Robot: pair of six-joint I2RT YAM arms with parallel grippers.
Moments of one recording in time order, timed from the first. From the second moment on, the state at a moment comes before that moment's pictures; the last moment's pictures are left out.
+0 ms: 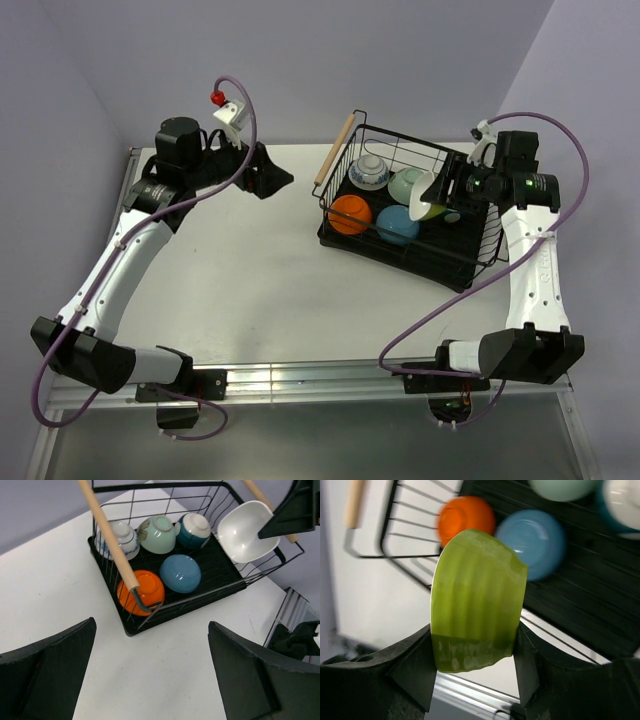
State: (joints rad) left arm -0.37 1.34 1.48 -0.36 0.60 -0.15; right arm -0.15 1.29 1.52 -1.05 -0.52 0.19
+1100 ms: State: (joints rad) left arm -0.36 1.29 1.30 -0.42 0.24 -0.17; right arm -0.04 1.49 1.38 -1.03 0.35 0.02
